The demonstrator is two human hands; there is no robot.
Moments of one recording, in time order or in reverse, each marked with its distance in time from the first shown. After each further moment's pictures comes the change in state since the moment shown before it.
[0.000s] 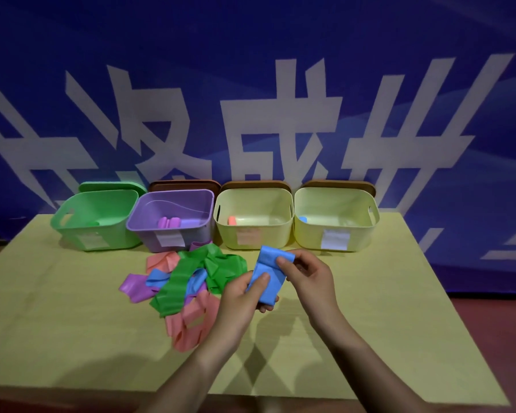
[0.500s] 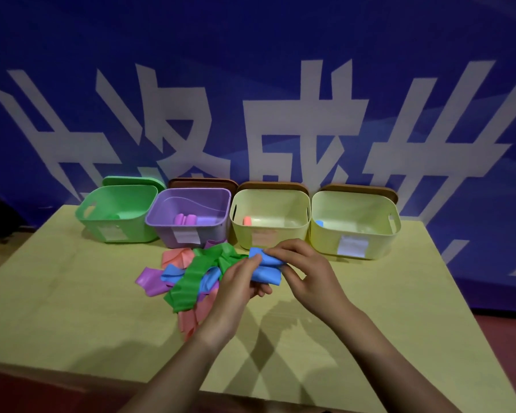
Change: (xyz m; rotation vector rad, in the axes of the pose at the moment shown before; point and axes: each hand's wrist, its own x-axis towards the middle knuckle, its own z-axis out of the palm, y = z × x) left_hand 0.009 0.021 -0.020 -0.207 0.078 -0.005; right_hand 0.025 -0.001 0.006 -0.469 -0.327 -0.620
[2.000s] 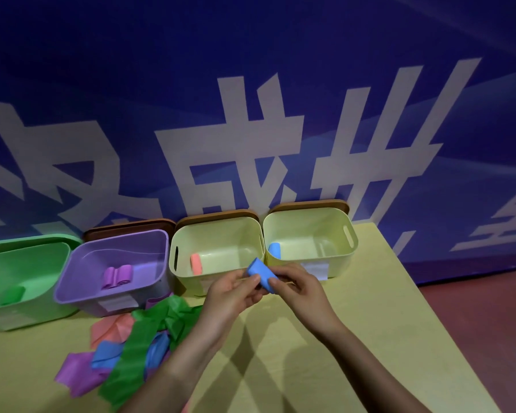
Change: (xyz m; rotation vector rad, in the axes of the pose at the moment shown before) left_hand 0.131 -0.009 0.061 -0.006 -0.263 -0.171; right_hand 0.032 0.086 -0.034 0.342 0.160 0.695
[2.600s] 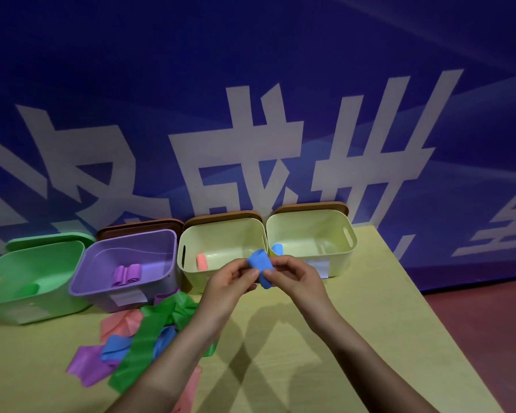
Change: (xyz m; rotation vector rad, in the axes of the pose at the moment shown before) left_hand -0.022 0.004 -0.011 0.195 -0.066 0.223; right_hand -0.015 -0.021 0.010 0.278 0.032 0.065
